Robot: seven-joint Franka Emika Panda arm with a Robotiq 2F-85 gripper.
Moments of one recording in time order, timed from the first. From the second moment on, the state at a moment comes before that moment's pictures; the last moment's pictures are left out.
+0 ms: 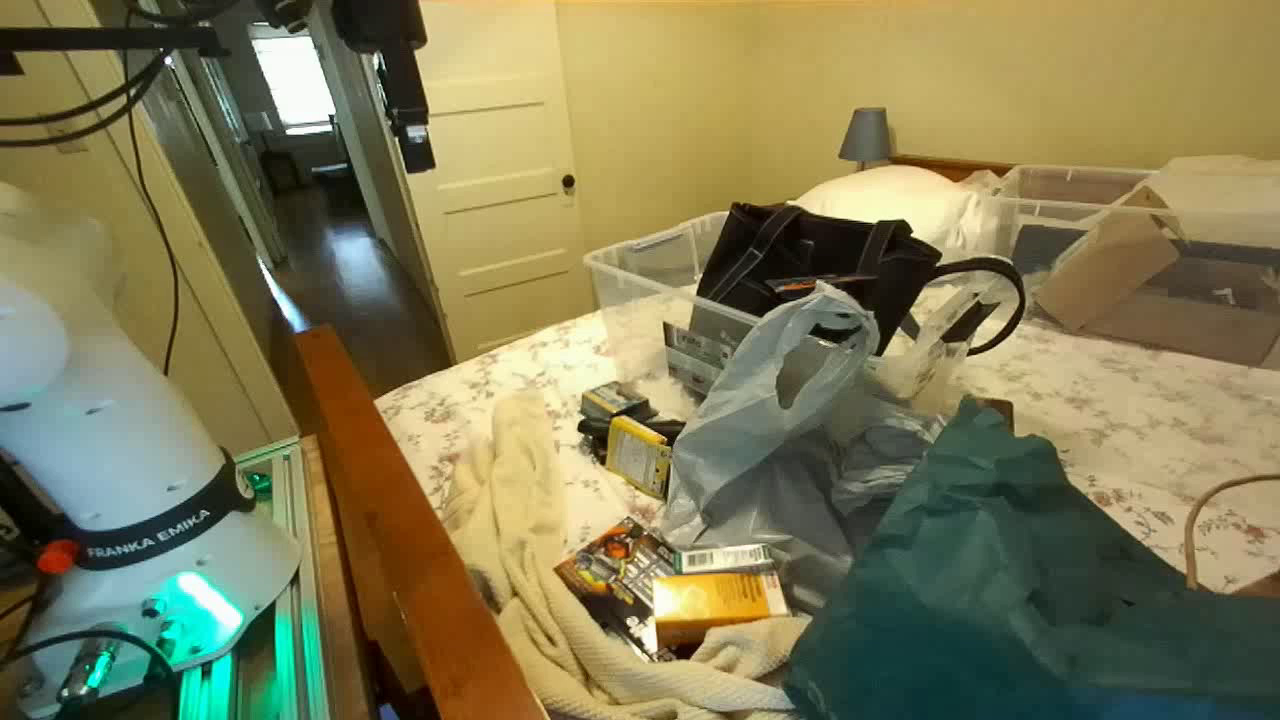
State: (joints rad) arm 0.03 -0.73 0.21 -2.49 -0.03 1.71 0.30
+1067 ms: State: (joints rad) arm -0.04 -0.47 0.11 -2.42 -0.02 2.17 0.38
